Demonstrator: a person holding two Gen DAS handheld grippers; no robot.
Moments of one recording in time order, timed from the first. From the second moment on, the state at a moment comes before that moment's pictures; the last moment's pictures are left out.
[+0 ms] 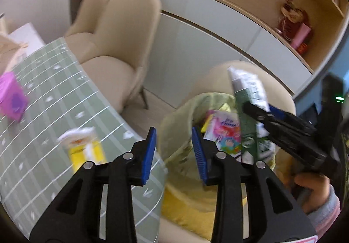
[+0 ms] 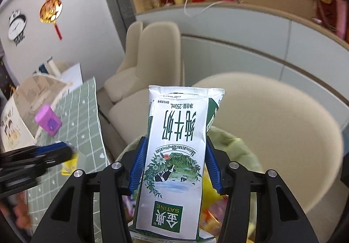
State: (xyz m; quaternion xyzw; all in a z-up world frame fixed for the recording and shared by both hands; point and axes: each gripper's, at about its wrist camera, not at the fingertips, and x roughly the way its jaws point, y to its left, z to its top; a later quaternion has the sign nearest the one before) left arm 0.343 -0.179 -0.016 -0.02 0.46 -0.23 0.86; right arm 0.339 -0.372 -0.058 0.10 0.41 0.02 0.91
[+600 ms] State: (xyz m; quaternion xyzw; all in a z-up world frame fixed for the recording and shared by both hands) left arm 0.290 -0.150 -0.017 0.01 0.48 -0.15 0.87; right arm 0.331 -0.379 -0.104 0.14 0.49 0.04 0.86
